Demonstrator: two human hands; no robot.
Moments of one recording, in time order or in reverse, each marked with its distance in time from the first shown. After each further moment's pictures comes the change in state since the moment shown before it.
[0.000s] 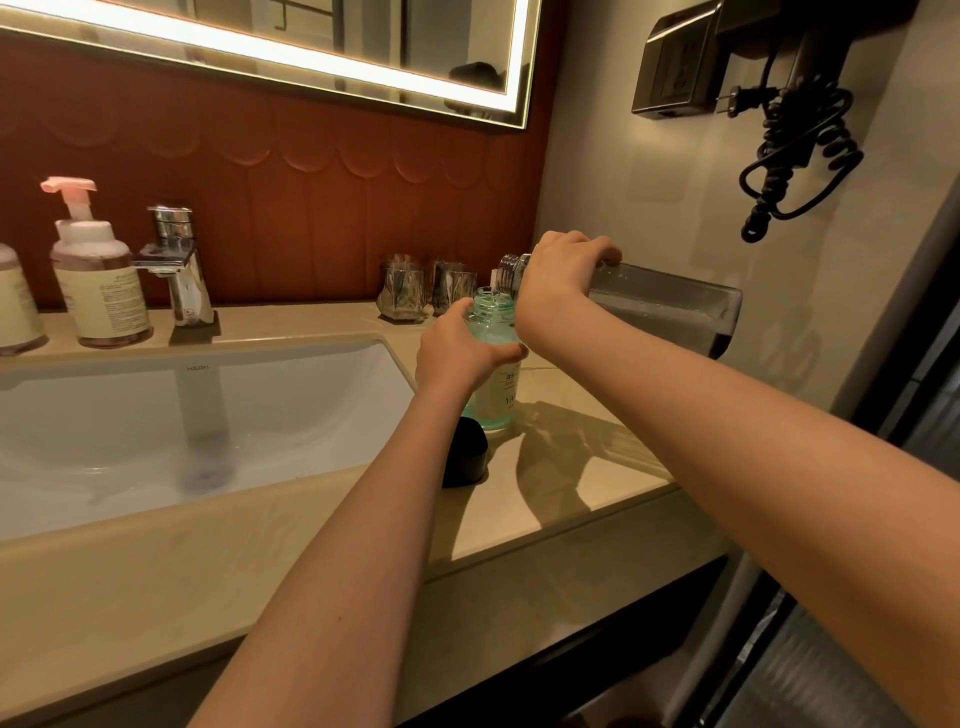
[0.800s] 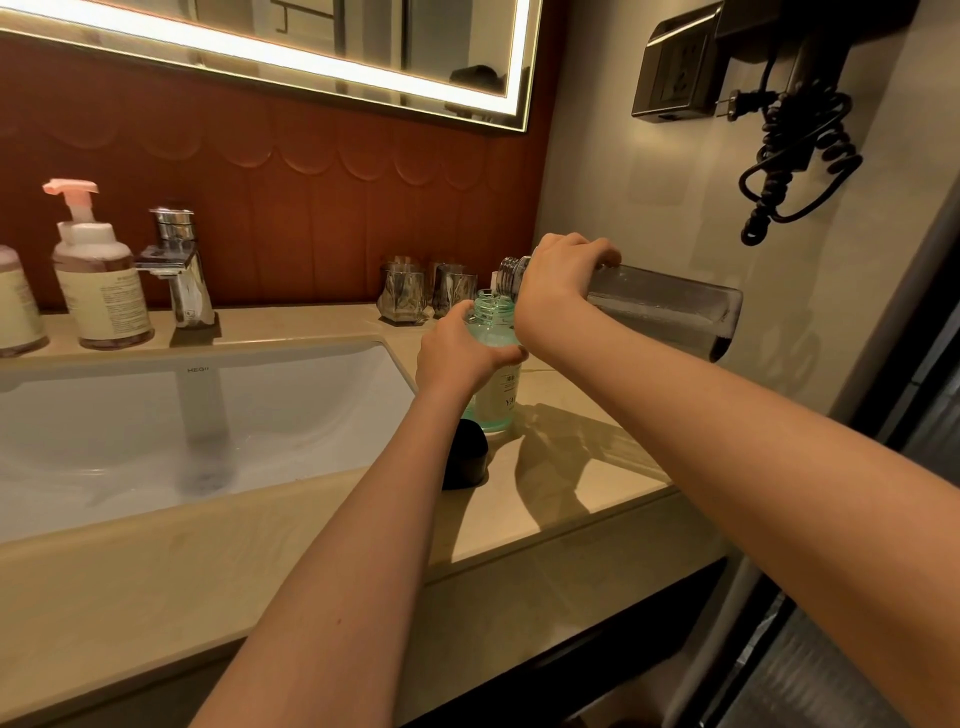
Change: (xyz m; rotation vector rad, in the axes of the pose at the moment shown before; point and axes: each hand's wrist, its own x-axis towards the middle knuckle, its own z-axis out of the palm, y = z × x) left_hand 0.000 0.000 0.000 -0.004 -0.003 -0.004; right_hand 0.002 -0.003 0.000 -0.034 0.000 0.020
